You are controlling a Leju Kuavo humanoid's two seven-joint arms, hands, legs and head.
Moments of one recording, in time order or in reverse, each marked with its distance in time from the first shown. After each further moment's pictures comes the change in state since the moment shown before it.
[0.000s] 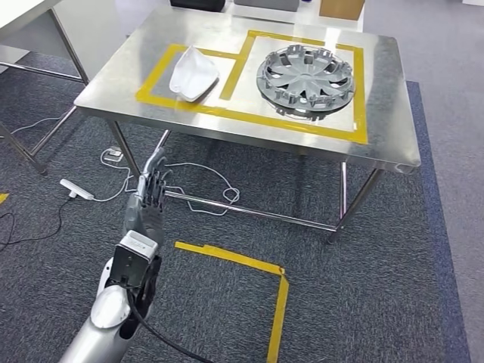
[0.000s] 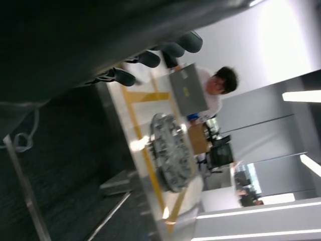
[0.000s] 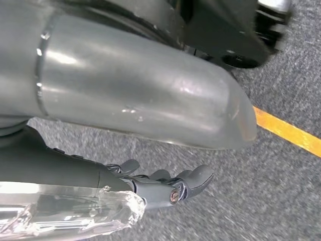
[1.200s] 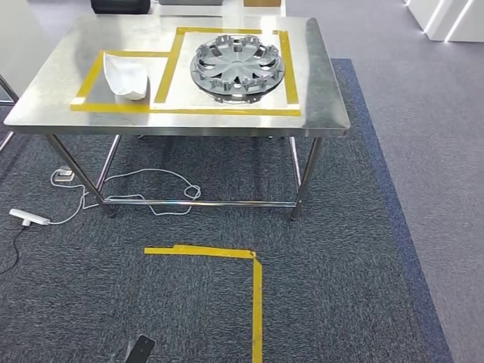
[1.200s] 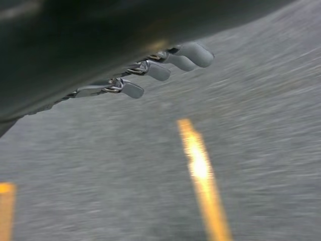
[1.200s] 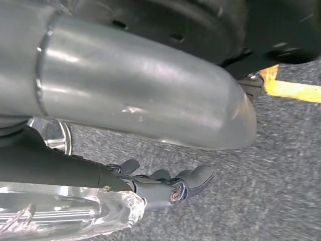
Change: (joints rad) left arm 0.190 0.033 0.164 1.144 0.080 0.313 0.121; right arm 0.073 0.004 -0.030 -0.055 0.008 -0.013 0.081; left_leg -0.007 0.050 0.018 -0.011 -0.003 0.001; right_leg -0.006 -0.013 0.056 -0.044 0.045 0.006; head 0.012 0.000
